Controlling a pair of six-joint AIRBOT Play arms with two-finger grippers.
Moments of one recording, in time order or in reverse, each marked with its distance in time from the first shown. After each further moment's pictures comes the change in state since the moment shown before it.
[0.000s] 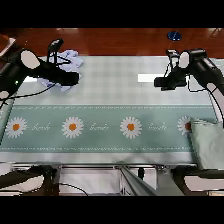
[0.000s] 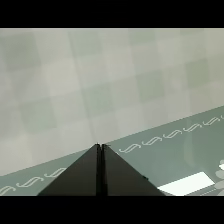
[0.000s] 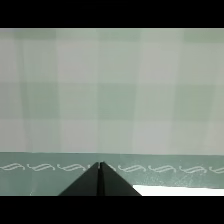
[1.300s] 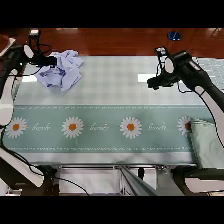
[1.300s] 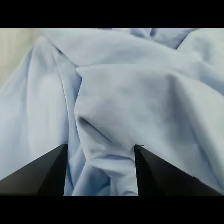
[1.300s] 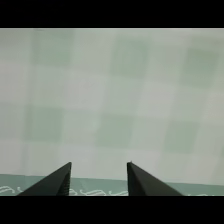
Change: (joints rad) left arm 0.256 -0.546 0.509 0.305 0.226 0.014; right arm 0.127 -0.013 0.000 -0.200 -0.081 0.045
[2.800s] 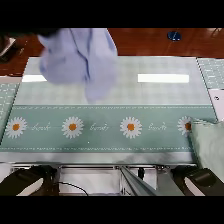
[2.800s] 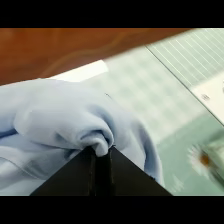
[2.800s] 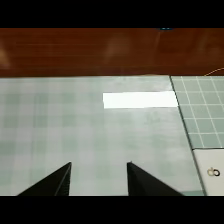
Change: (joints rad) left arm -0.445 0.912 -0.227 -0.465 -0.243 0.026; right arm -0.014 0.912 -0.138 -0.132 0.037 0.077
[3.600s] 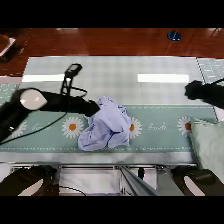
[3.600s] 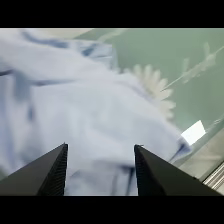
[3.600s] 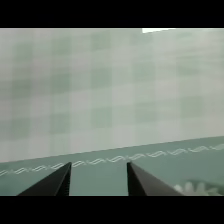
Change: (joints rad) left arm -0.032 0.016 -0.656 0.019 0.069 0.006; right arm -0.143 -0.054 -0.334 0.207 -0.171 0.066
